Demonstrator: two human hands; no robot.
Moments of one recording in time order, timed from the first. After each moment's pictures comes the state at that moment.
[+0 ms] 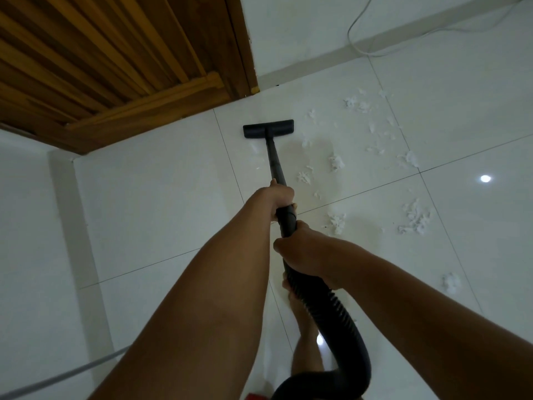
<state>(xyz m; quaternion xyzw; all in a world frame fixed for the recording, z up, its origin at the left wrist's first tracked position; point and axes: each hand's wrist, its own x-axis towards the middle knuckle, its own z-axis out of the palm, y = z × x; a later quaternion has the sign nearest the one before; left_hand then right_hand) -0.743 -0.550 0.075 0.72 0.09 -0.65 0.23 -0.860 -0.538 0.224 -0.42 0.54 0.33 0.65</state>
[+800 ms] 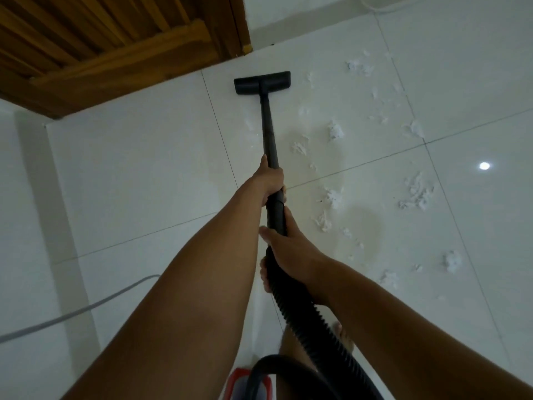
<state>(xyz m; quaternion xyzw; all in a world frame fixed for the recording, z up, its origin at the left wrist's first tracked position) -0.788 -0.505 0.010 0.75 0.05 -0.60 0.28 -0.929 -0.464 0.129 -0.32 0.50 0.16 0.79</state>
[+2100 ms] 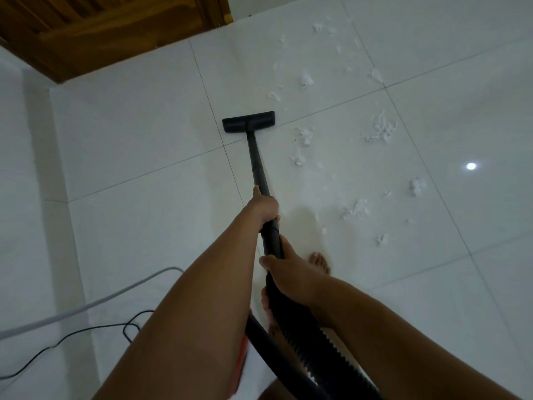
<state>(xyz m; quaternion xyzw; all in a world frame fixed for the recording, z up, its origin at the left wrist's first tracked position) -1.098 -0.251 0.019 0.79 0.06 -0.57 0.23 -1.236 -0.221 0.131 -0.43 0.48 0.24 0.72</state>
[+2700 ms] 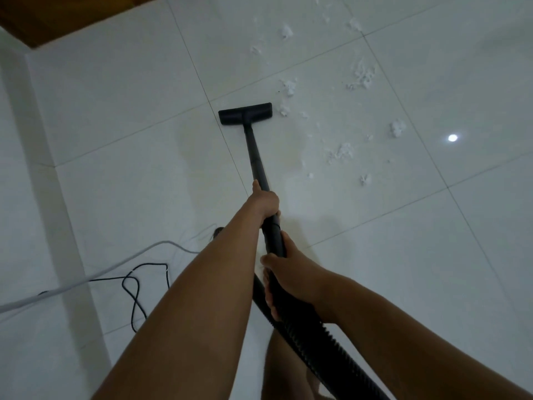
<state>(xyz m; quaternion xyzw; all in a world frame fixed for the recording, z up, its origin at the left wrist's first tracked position) -1.237 -0.105 0.023 0.78 0.05 -0.59 0.22 -1.374 -0.066 0.143 -0.36 0.49 0.19 0.77</state>
